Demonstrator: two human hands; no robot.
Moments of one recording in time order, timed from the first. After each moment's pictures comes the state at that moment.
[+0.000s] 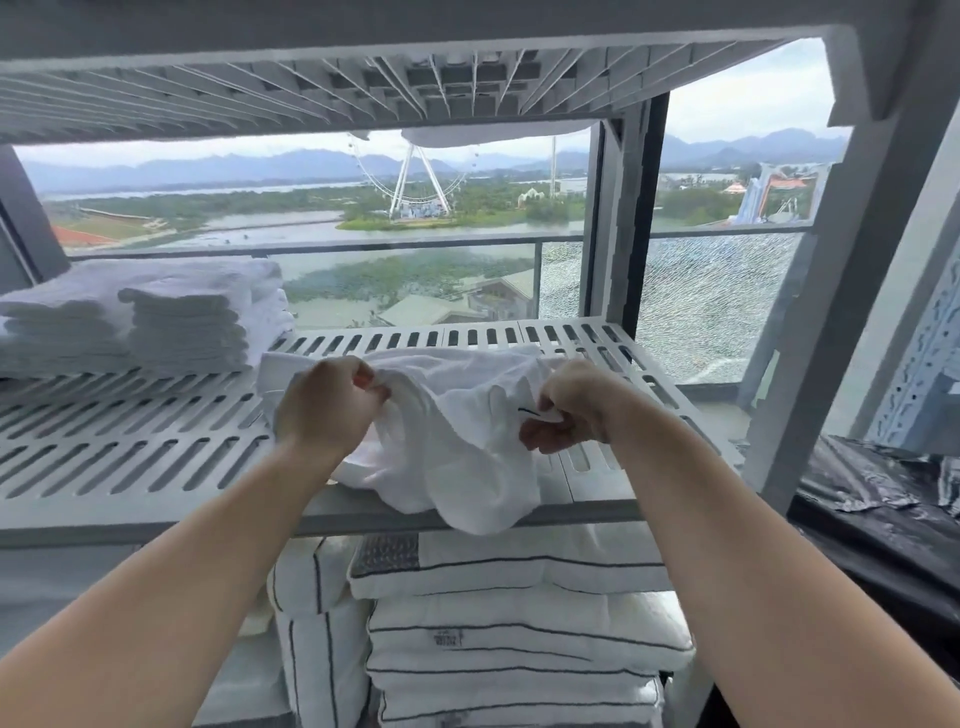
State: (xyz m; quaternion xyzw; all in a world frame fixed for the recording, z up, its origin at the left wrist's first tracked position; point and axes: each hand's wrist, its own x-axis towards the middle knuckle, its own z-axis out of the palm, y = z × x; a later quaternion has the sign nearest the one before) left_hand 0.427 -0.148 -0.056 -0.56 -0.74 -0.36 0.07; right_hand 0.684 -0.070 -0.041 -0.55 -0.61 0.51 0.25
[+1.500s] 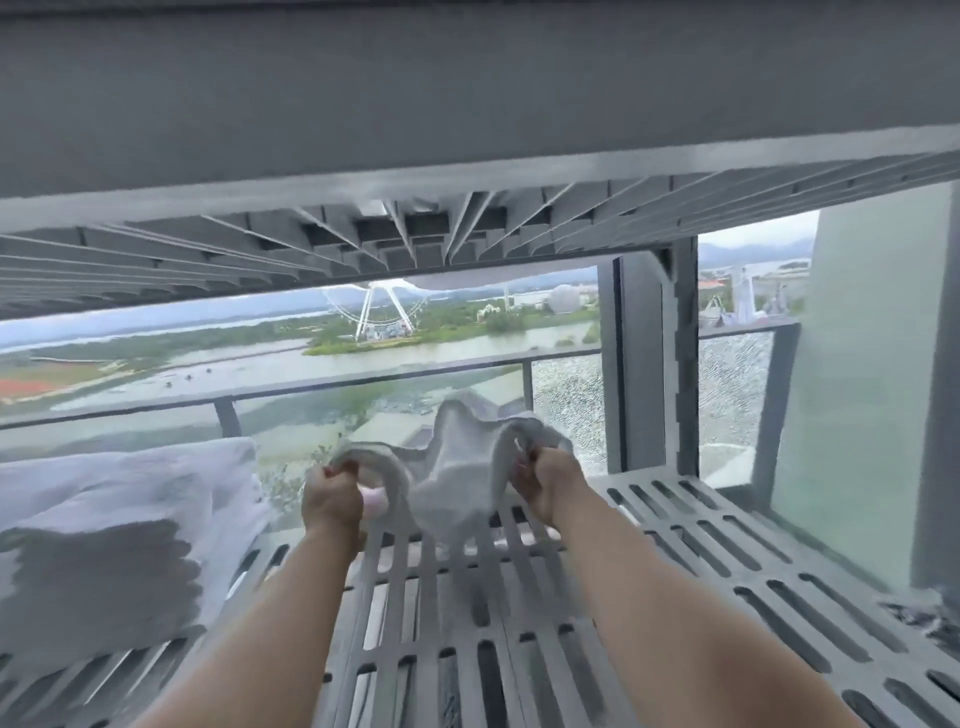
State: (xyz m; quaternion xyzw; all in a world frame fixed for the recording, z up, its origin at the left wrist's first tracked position) left_hand 0.273 0.163 -0.053 -0.37 -0.62 -0.66 -0.20; right_hand 0.525 0.202 -0.045 -0.41 -0.33 0.61 0.60
